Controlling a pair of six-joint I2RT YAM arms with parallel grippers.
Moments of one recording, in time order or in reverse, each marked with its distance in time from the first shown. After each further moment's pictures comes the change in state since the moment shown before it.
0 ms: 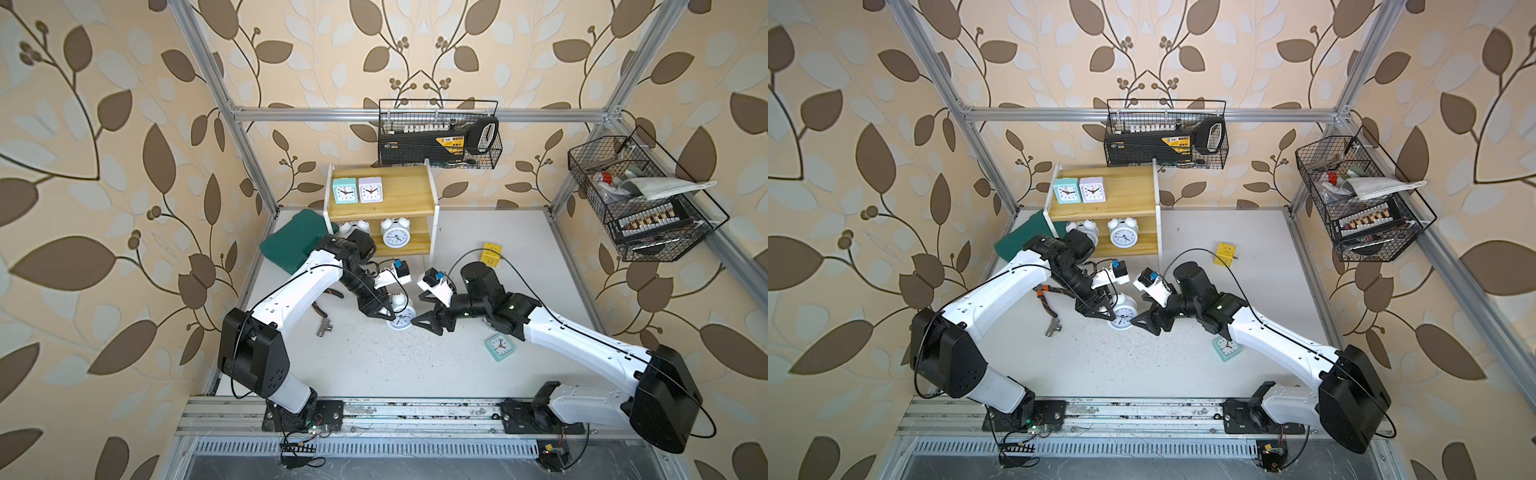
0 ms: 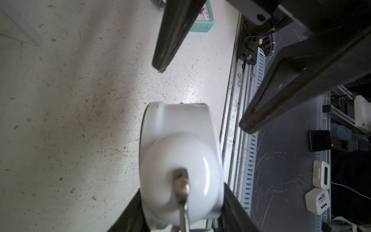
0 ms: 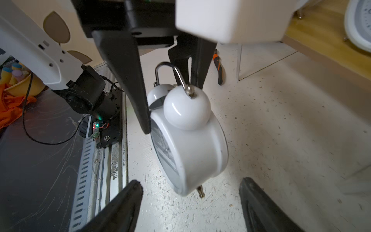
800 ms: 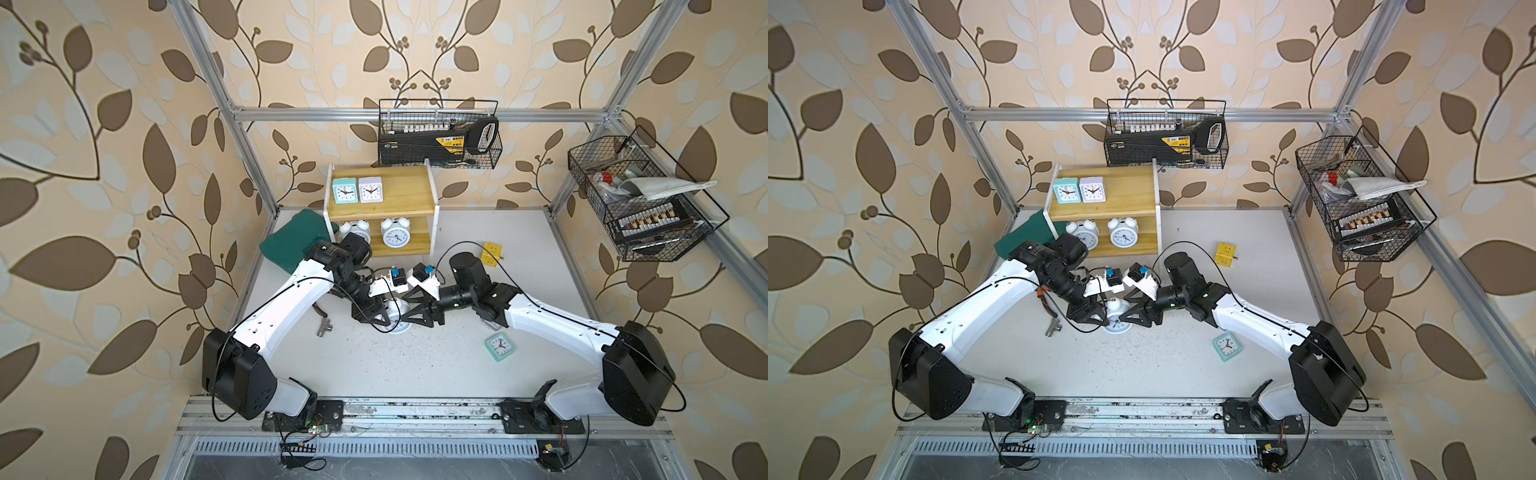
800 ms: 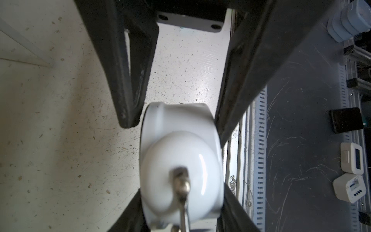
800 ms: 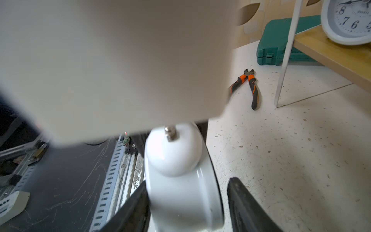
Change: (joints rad) left arm -0.019 -0.116 -0.053 0.003 -0.045 0.094; right arm -0.023 0.145 0.070 0.124 -0.238 -0.015
